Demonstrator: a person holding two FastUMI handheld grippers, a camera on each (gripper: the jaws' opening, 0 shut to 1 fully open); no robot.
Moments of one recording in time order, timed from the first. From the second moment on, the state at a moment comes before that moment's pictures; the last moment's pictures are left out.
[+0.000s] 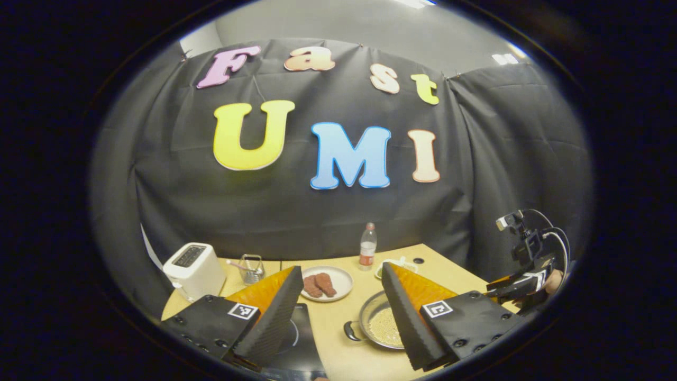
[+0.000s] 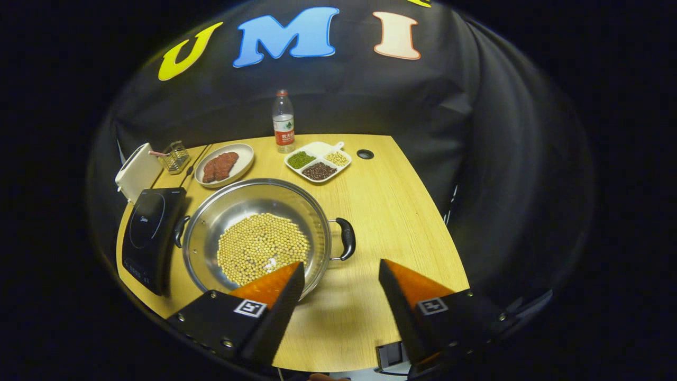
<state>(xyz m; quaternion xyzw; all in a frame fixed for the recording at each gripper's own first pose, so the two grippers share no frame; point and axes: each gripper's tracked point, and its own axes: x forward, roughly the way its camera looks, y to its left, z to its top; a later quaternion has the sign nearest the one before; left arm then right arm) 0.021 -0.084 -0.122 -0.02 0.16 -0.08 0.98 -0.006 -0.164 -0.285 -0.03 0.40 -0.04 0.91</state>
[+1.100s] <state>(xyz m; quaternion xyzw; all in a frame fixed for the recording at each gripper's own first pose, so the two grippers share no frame) 0.047 -0.117 -0.402 -0.04 0.48 -0.02 0.88 0.059 -0.185 -0.368 -0.03 0.45 0.04 0.89</state>
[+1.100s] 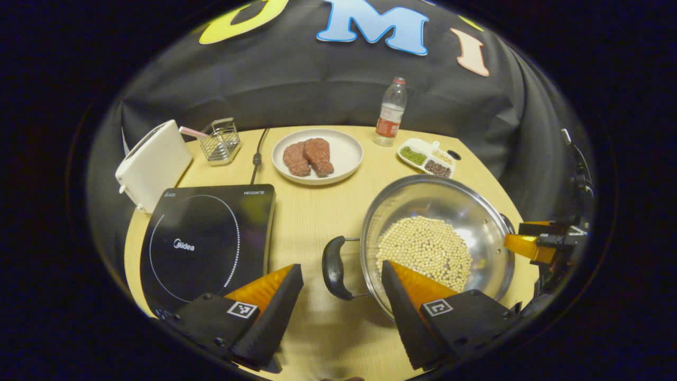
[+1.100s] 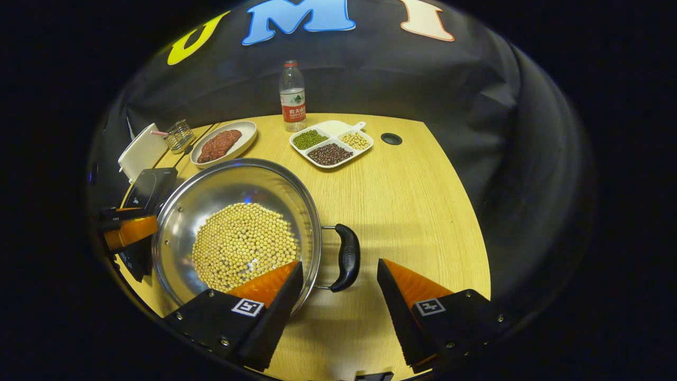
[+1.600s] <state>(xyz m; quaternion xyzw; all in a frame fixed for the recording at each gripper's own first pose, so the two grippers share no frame) 0.067 -0.126 -0.442 -0.01 0.51 -0.04 0.86 0.081 -0.171 -0.401 -0.01 0.48 0.06 0.88</state>
